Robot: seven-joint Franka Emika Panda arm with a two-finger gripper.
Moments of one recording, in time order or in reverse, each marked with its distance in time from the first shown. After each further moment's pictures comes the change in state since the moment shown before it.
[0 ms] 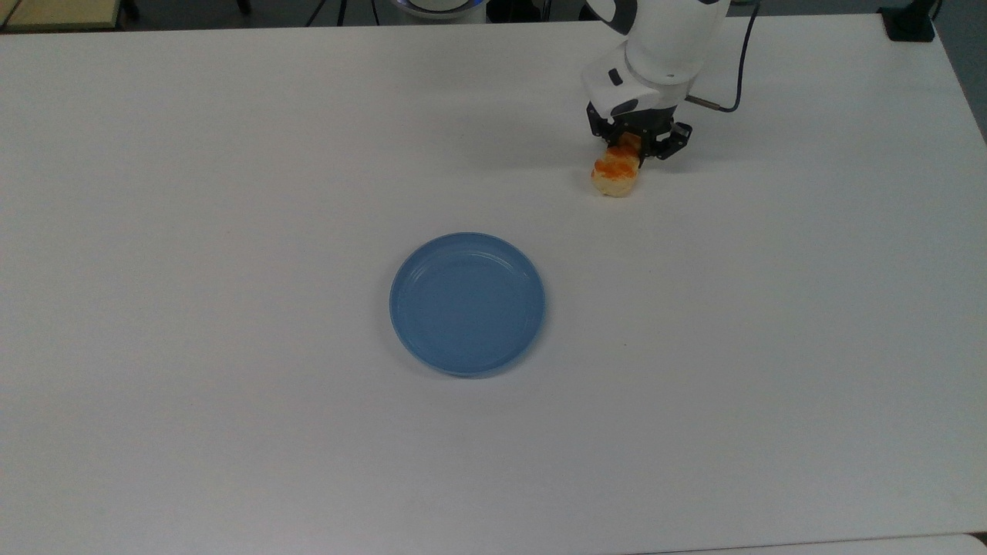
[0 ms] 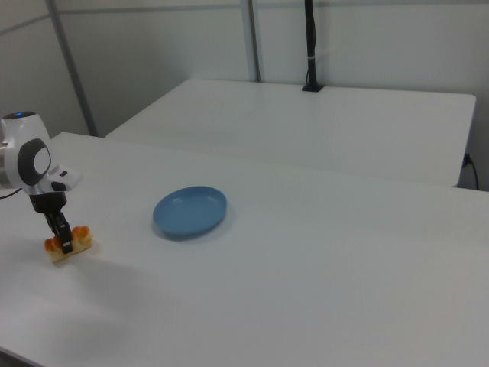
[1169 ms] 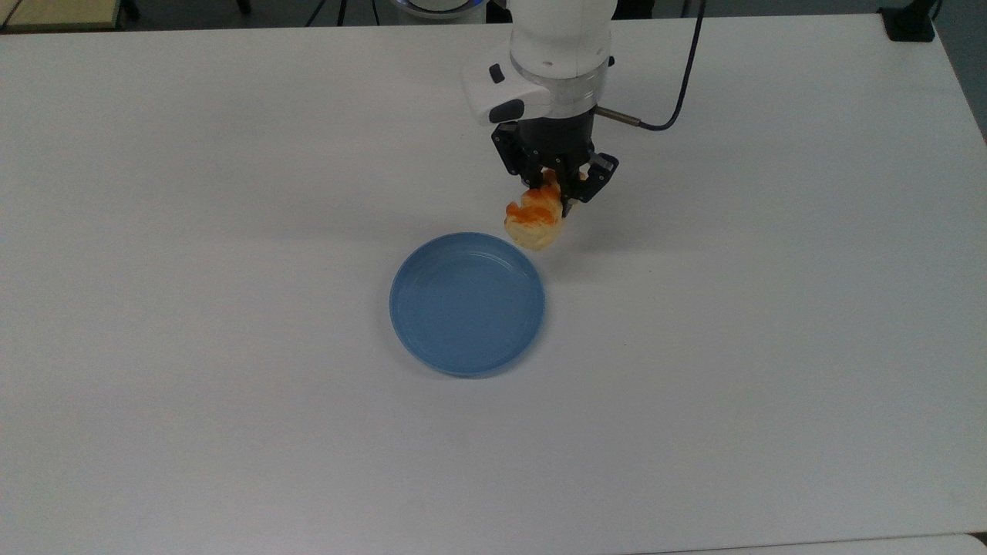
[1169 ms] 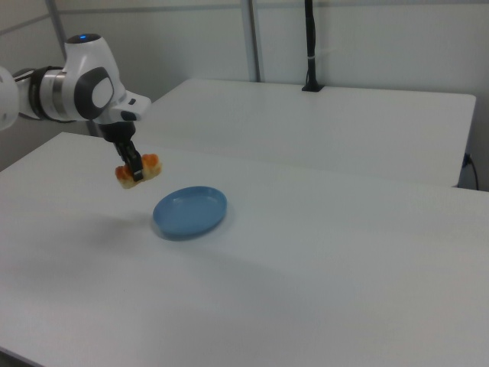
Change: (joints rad) arm -0.263 0.023 -0.014 0.365 -0.004 -0.146 -0.193
